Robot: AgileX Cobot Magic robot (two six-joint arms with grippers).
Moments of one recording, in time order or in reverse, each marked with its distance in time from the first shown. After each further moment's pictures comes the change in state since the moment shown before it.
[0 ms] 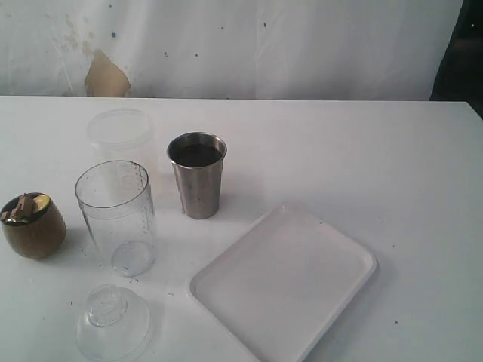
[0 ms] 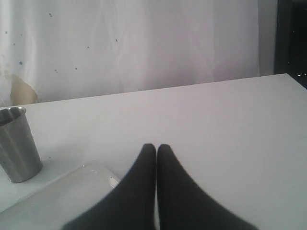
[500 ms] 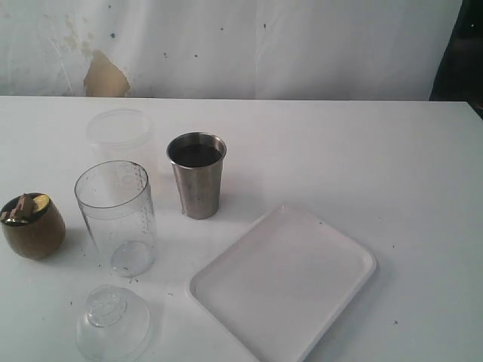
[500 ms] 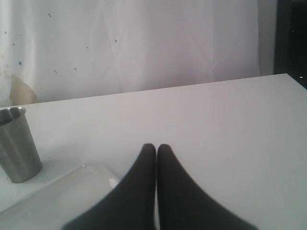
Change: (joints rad) left arm 0.000 0.071 -0.016 0.136 -0.239 -0.285; right arm 0.000 0.000 0.000 0.000 0.000 0.000
